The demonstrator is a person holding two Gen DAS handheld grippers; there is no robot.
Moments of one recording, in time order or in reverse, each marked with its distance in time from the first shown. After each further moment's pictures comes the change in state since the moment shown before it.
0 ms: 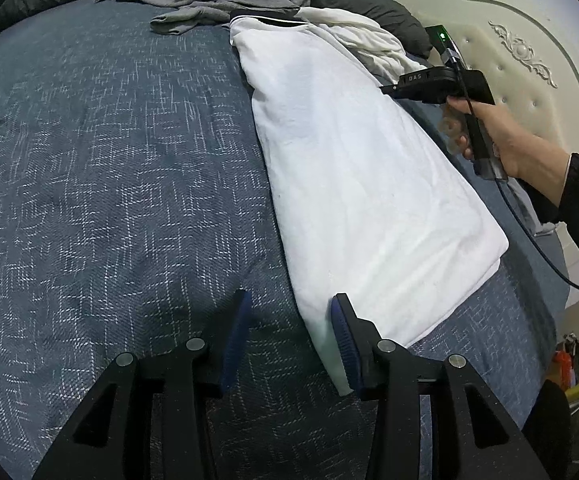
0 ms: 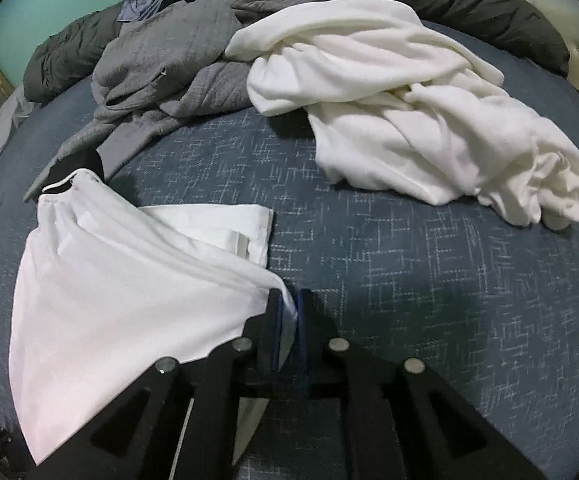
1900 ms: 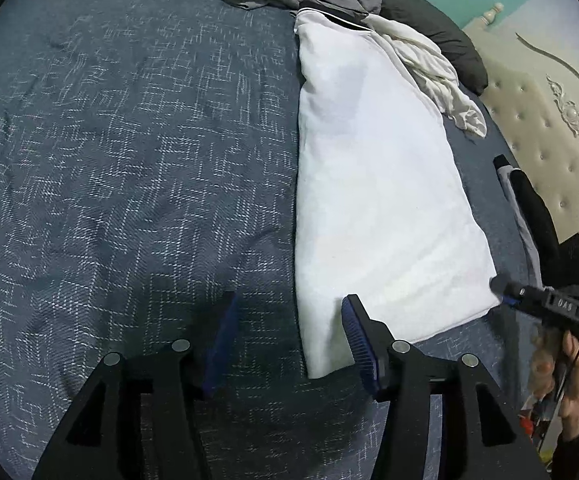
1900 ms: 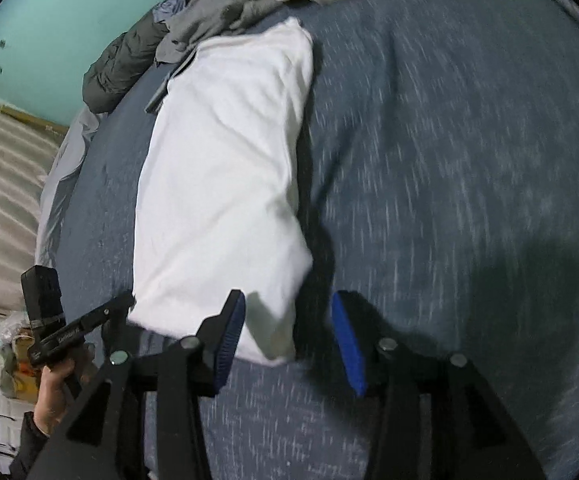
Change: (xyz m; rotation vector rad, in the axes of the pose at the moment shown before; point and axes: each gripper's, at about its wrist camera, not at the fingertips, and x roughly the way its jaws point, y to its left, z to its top) left arm -0.023 0.011 -0.032 -0.271 0.034 0.040; right arm -0.116 -0.007 -0.228 0.267 0.168 0.376
